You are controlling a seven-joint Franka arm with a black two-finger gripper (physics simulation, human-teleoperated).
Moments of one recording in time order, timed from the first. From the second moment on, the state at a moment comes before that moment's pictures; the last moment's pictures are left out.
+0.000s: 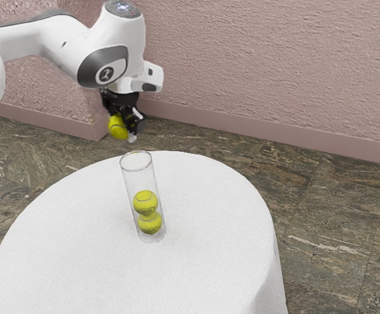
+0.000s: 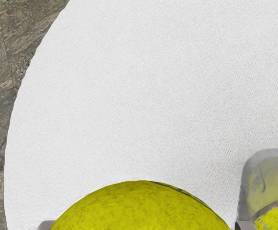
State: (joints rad) arm -0.32 0.09 0.20 -1.73 0.35 1.88 0.05
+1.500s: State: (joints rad) arm -0.33 0.09 0.17 -1.72 0.37 1.76 -0.22
